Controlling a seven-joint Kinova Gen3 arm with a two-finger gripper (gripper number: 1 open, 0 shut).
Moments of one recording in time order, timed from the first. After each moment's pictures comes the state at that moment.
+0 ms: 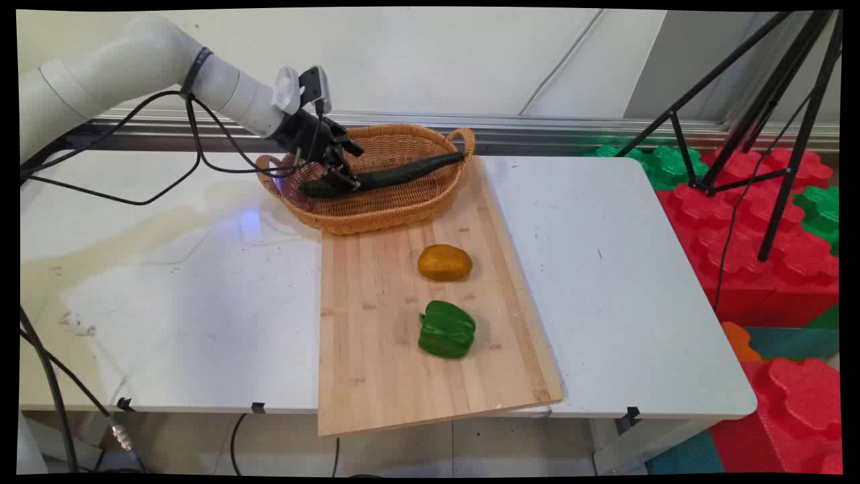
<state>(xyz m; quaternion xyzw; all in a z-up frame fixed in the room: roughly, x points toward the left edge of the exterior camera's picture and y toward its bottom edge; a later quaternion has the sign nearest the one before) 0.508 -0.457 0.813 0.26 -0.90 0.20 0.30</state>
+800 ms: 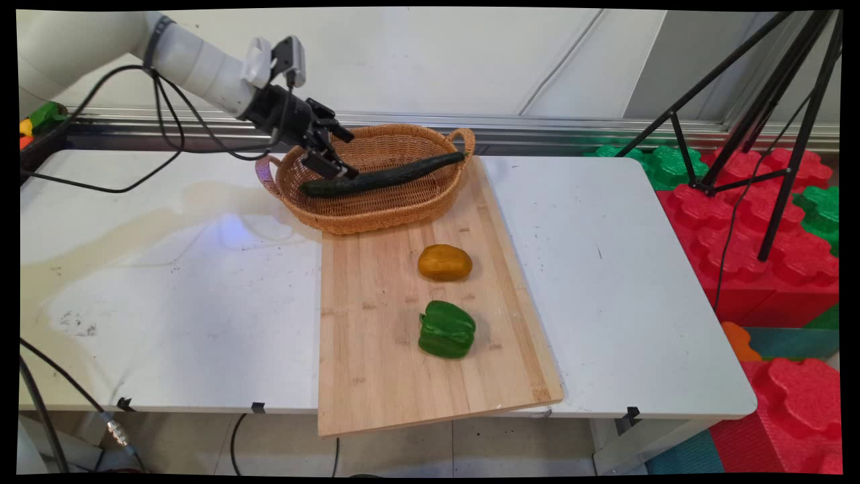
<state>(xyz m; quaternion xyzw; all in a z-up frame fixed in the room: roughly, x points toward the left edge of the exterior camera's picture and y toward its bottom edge) 0.519 -0.422 0.866 0.24 -0.89 0.19 0.33</state>
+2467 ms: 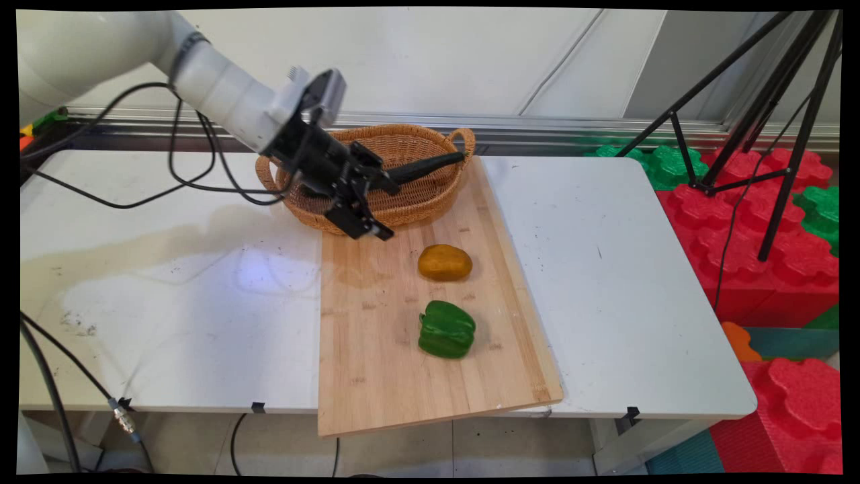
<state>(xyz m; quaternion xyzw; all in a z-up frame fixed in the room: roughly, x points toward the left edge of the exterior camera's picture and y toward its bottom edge) 0.414 -0.371 0.874 0.14 -0.91 0.10 0.36</state>
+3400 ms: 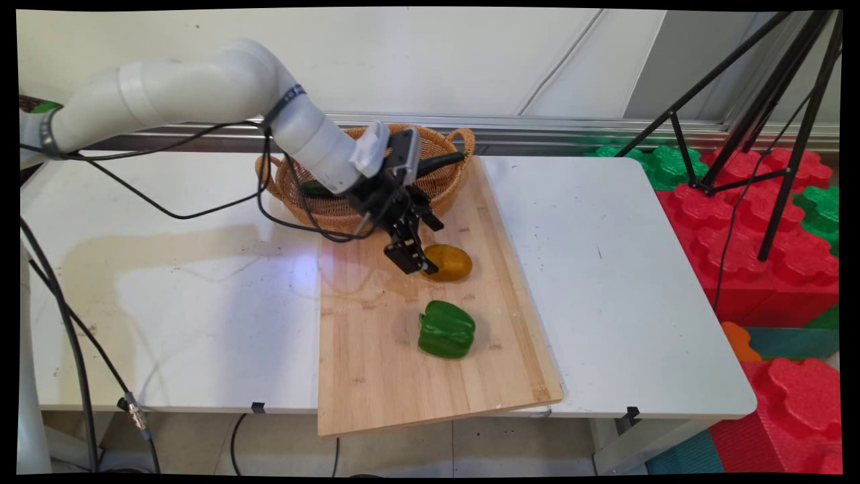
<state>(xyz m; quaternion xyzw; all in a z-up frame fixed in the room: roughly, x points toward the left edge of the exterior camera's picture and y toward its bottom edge) 0.330 -0.411 0.807 0.13 -0.94 0.09 0.31</state>
